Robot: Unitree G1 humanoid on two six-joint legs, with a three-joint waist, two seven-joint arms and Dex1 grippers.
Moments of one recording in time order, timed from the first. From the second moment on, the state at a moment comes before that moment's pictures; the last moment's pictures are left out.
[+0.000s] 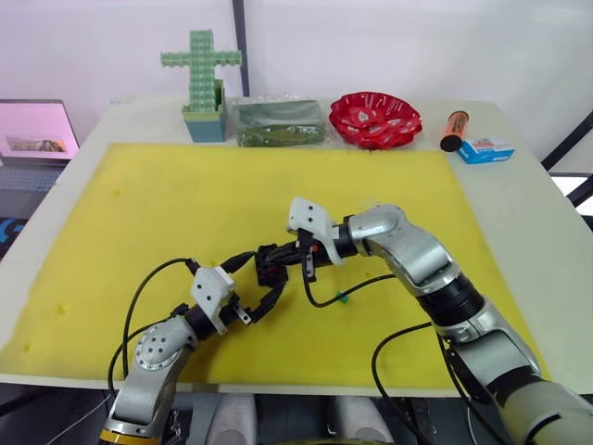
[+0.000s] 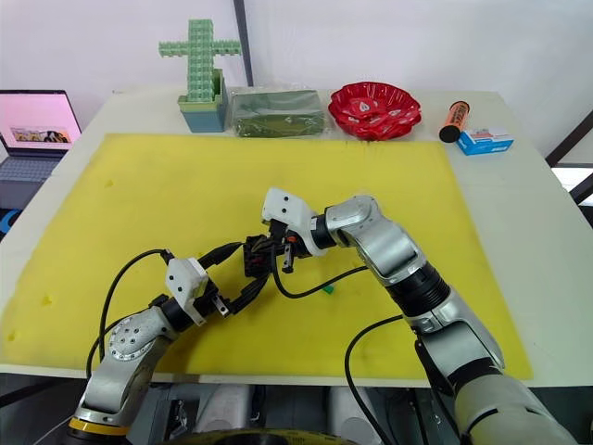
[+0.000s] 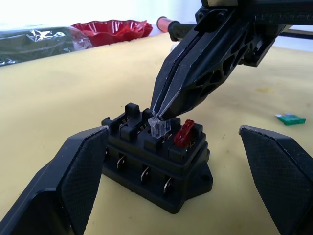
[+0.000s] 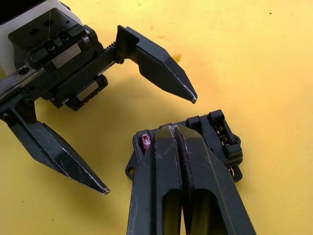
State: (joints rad) left arm 0.14 0.34 -0.09 -0.28 -0.25 -0.05 -0.65; right arm -0.75 -0.41 0.44 -0.05 0.20 0.70 1.06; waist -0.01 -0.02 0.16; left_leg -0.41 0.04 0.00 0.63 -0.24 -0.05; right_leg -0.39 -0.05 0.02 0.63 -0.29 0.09
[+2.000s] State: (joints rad) left arm 0.12 0.72 0.26 -0.35 -0.61 0.15 -0.89; right arm -0.57 -0.56 0.05 -0.37 0.38 0.80 0.92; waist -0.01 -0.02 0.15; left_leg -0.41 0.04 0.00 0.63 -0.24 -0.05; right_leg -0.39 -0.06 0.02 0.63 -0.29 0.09
